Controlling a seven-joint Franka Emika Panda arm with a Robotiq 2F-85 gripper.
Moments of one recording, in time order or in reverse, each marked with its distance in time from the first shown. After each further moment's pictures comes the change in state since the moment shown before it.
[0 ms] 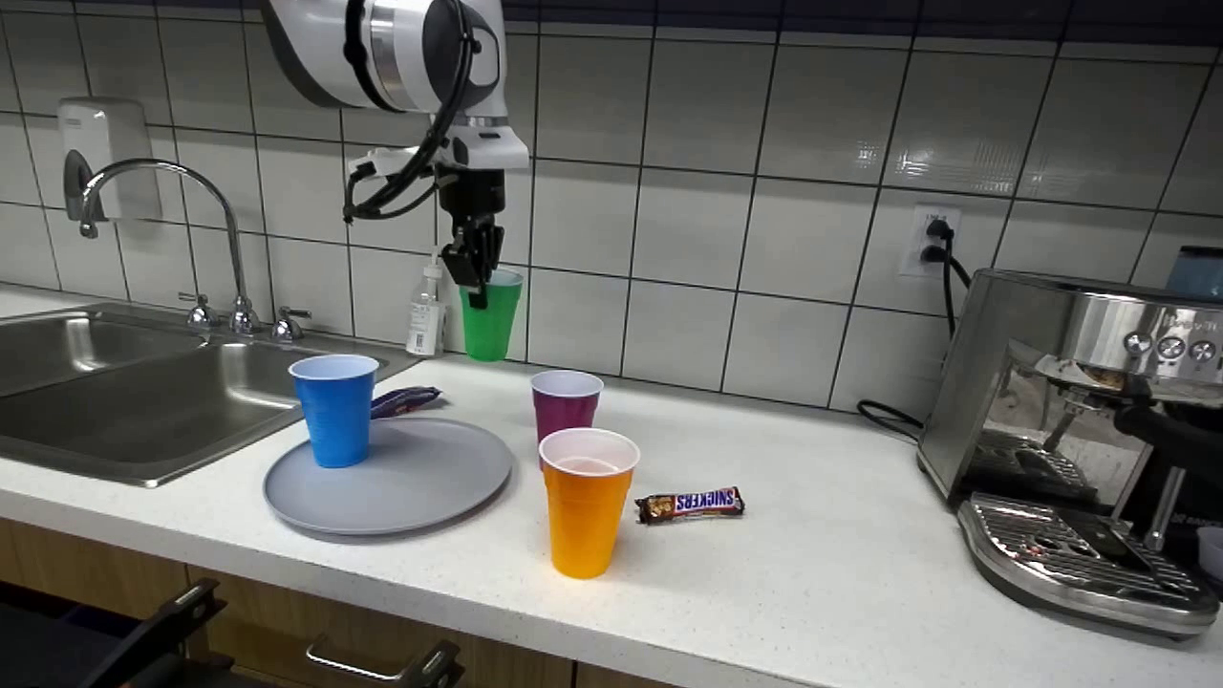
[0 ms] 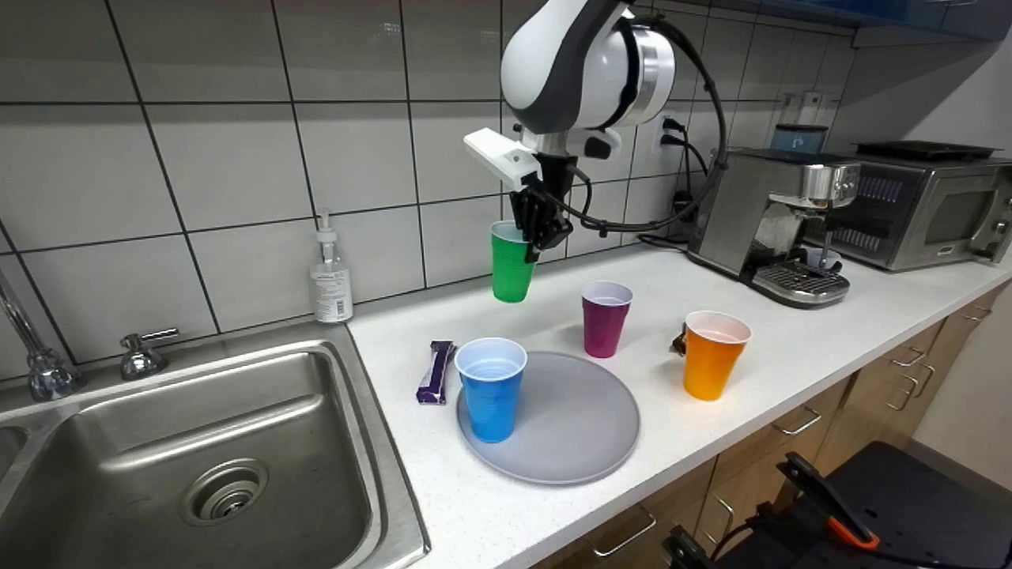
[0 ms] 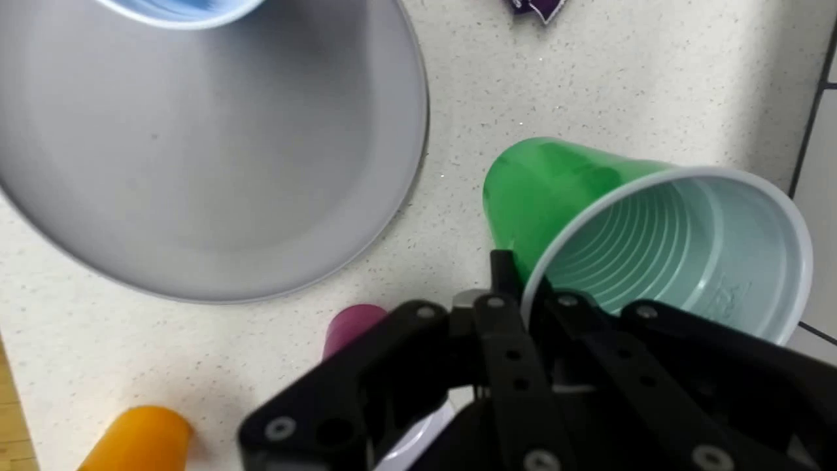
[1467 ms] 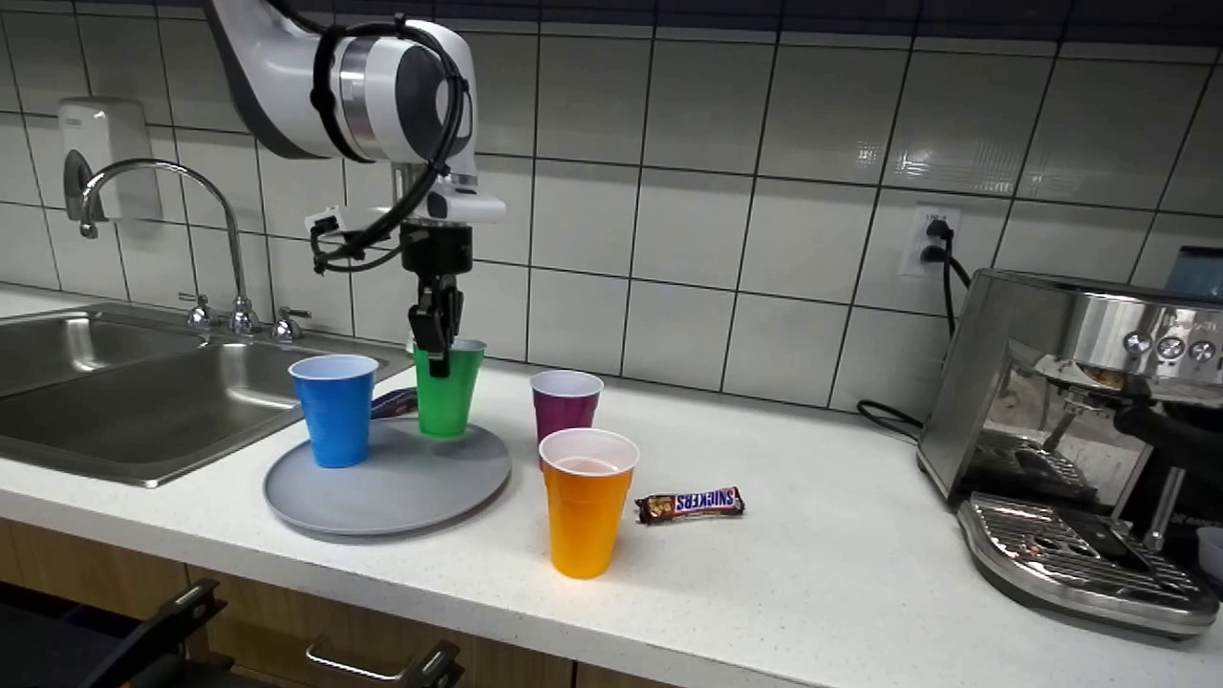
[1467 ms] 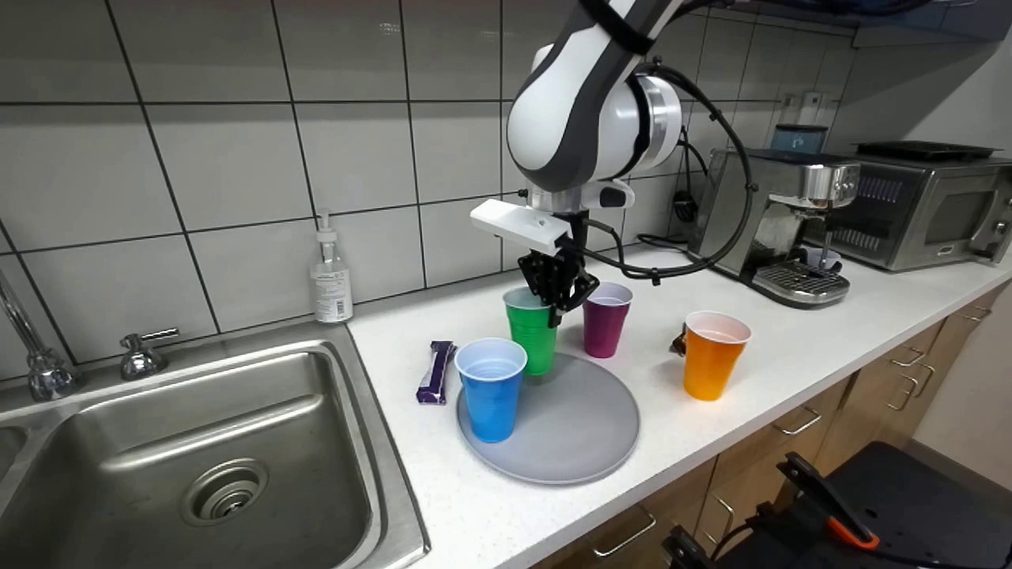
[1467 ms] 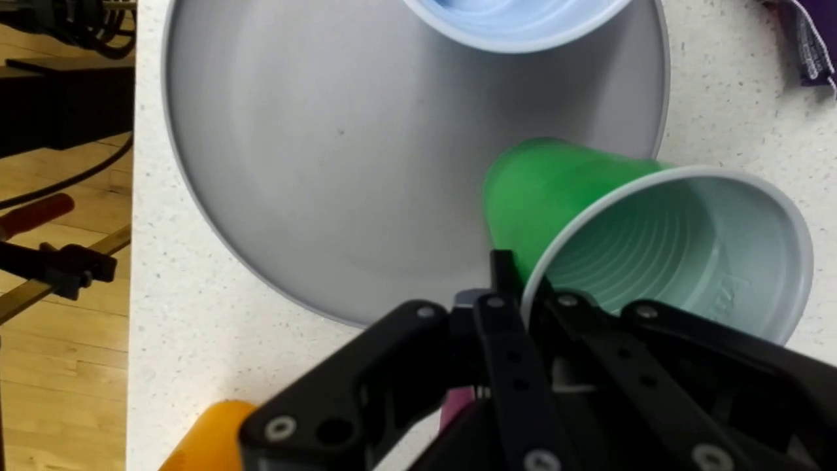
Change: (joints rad) arm -0.029 0.036 0.066 -0.108 -0.054 -0.059 -0.118
